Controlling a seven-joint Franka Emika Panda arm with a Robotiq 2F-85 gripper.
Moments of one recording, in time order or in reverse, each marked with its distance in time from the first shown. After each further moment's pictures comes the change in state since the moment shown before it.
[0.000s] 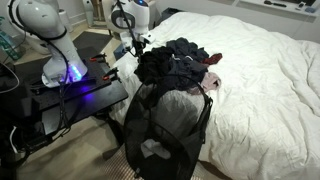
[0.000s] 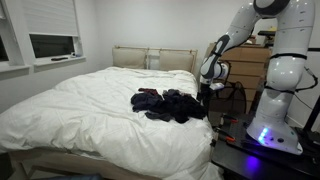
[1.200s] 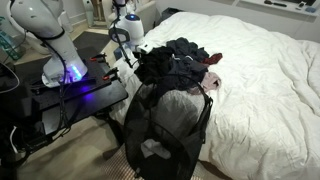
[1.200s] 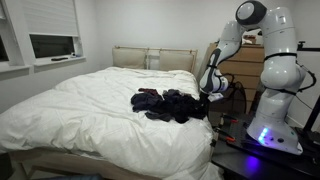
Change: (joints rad) arm -0.252 0.263 0.282 -0.009 0.109 0.460 -0.039
